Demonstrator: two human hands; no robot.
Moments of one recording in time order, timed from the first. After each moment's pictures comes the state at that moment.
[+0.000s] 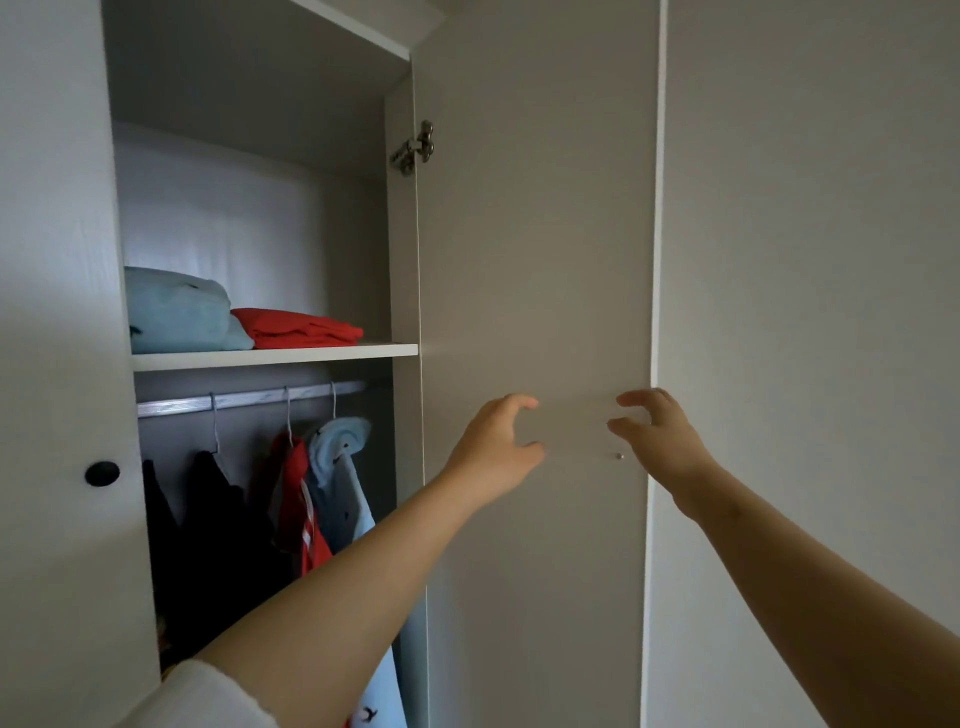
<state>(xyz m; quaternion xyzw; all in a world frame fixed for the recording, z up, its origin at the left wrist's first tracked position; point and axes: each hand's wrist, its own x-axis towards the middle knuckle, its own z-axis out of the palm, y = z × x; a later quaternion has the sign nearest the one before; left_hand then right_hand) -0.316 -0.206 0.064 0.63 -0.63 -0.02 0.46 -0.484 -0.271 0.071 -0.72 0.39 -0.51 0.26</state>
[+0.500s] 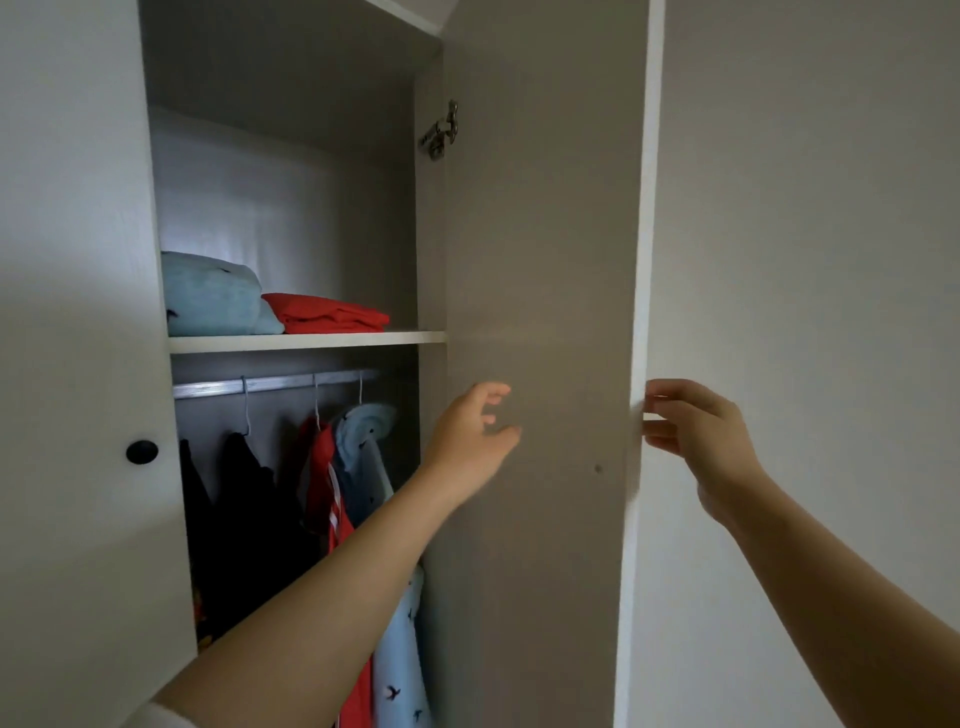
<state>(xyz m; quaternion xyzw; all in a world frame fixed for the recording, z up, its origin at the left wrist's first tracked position) -0.284 -0.178 0.057 0.60 -0.58 -0.03 0.55 -0.481 -0.257 0.069 -0.64 0.27 -0.58 0.42</state>
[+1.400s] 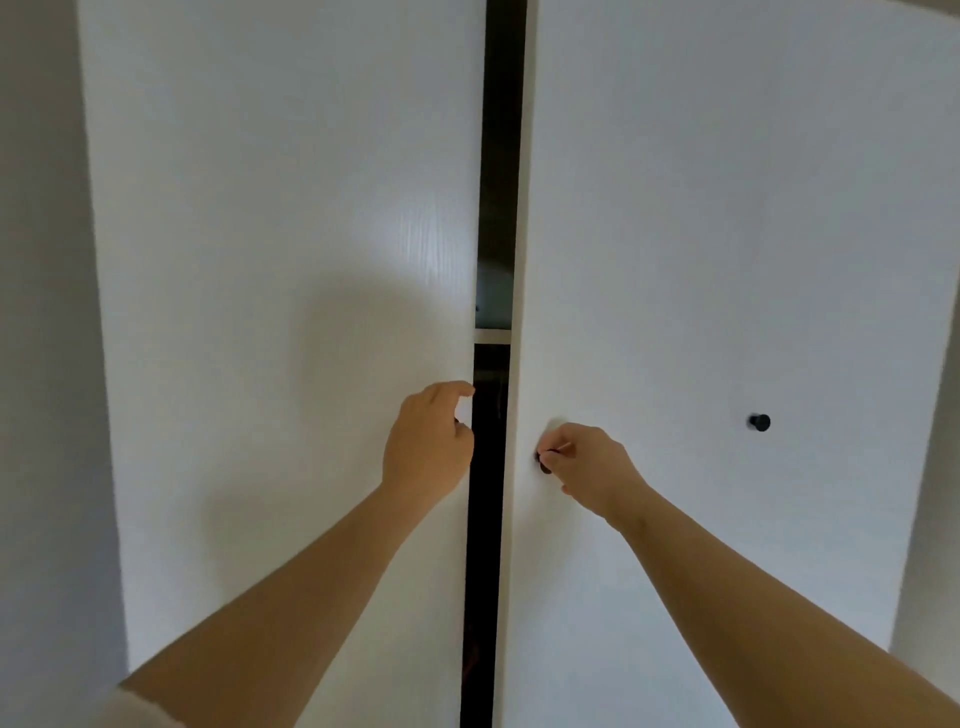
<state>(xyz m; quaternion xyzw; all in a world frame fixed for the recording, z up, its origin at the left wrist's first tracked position) -0.083 -0.009 0.036 0.78 -0.37 0.27 0.42 -0.191 -0.146 0.040 -0.89 0.19 -0.26 0.32</state>
